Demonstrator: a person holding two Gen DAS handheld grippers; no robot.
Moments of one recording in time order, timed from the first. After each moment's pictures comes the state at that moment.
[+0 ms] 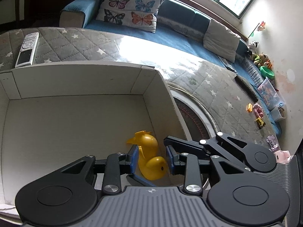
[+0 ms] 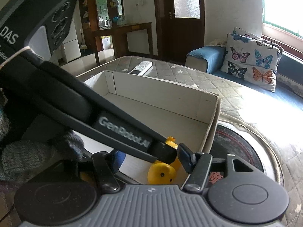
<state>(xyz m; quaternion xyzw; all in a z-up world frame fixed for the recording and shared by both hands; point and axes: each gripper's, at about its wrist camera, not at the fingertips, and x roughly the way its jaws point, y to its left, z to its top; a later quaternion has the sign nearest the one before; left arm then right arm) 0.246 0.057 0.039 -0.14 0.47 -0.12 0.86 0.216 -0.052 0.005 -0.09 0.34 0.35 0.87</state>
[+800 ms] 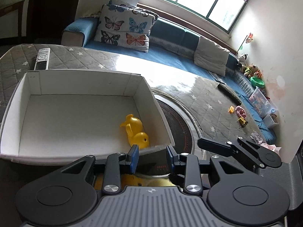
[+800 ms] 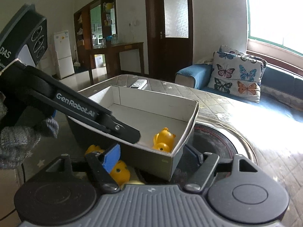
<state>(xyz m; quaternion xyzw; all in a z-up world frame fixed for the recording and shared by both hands) 0.150 0.053 0.075 -0.14 0.40 -0.12 0.90 0.129 -0.108 0.039 -0.07 0.28 0.33 0.90</state>
